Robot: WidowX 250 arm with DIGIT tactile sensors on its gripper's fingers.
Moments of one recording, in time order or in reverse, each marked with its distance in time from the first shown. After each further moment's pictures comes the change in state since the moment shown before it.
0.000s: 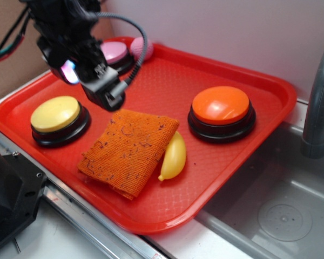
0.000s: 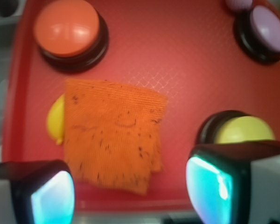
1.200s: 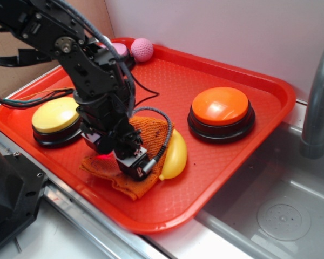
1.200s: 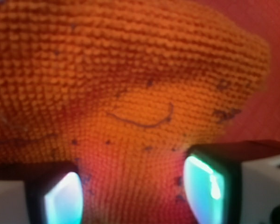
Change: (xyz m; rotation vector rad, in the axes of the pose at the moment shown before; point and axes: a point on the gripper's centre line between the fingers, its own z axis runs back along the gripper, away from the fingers) arm -0.007 -0.001 -0.093 0.015 0.027 0.056
